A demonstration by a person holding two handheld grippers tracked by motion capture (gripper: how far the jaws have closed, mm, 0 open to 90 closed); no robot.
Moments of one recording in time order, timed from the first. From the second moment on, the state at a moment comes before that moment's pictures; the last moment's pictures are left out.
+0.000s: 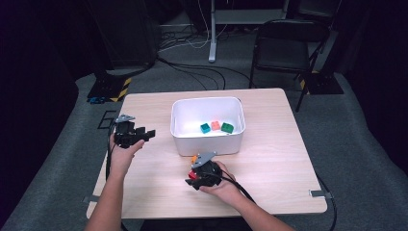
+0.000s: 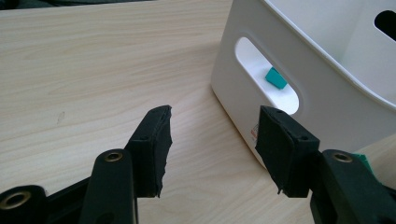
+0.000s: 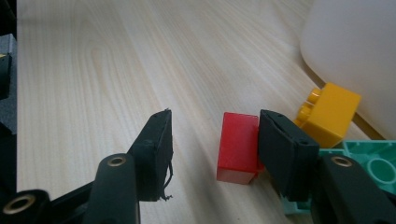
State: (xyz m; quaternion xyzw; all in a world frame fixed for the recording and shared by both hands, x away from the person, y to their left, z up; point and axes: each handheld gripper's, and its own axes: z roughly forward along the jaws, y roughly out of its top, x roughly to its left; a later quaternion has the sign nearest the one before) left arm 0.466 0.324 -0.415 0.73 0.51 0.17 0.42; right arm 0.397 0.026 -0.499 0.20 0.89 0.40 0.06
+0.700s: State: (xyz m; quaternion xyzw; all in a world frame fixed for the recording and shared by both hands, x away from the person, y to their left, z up) left arm 0.466 0.324 -0.415 0.73 0.51 0.17 0.42; right arm 0.397 0.032 -0.506 0.20 0.90 0.39 0.06
